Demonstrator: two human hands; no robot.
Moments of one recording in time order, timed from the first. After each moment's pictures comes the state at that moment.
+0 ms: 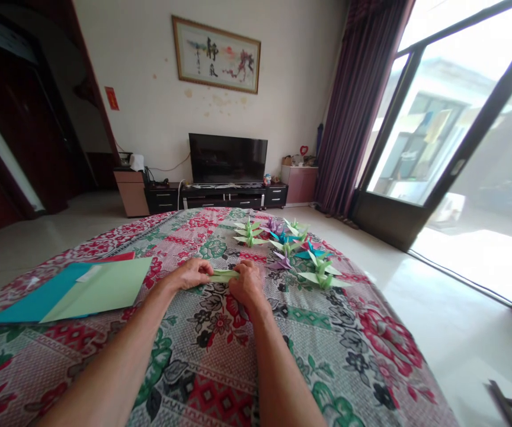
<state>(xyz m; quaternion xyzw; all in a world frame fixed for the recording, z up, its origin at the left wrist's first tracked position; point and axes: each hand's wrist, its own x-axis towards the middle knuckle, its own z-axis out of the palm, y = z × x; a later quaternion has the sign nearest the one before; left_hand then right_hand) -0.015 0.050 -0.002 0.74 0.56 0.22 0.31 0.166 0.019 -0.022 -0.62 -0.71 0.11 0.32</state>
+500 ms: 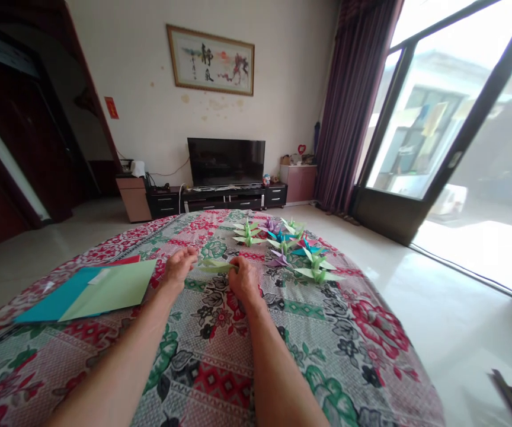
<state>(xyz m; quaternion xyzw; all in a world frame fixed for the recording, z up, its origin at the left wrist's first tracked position) -0.023 0.038 0.003 0.52 0.62 0.50 0.31 0.156 0.012 -0.018 -0.58 -0.67 0.13 0.44</state>
